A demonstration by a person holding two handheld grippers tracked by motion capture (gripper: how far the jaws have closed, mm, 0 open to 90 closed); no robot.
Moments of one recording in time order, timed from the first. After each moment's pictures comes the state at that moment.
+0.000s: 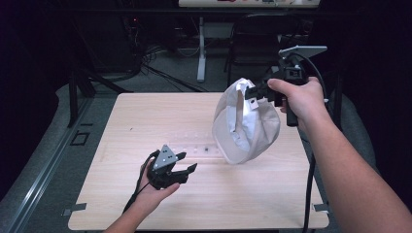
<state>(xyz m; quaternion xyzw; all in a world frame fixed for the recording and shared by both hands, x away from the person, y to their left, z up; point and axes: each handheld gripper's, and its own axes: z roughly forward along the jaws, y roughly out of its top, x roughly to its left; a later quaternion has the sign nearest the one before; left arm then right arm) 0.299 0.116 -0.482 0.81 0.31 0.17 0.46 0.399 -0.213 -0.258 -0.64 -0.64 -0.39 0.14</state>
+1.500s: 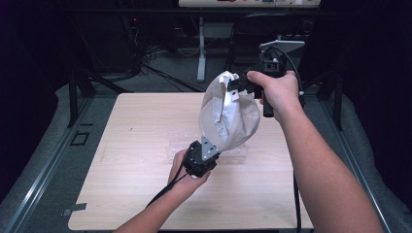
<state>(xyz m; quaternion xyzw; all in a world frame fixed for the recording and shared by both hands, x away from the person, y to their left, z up) 0.326 0.030 -0.476 0.84 0.28 0.24 0.39 0.425 -0.176 -0.260 -0.64 -0.64 -0.40 0.15</state>
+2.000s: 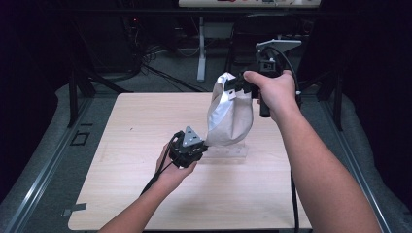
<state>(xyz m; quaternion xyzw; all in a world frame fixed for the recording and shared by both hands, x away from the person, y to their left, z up) 0.348 0.065 -0.466 0.84 0.30 0.19 0.42 0.424 -0.168 -0.259 -0.64 -0.64 -0.40 0.15</state>
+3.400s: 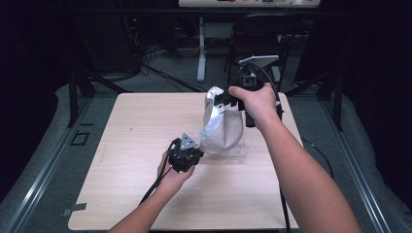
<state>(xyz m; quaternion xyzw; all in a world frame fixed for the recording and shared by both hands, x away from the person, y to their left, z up) 0.357 0.072 -0.510 0.82 0.36 0.16 0.41 0.437 -0.141 -0.305 -0.64 -0.66 -0.36 0.16</state>
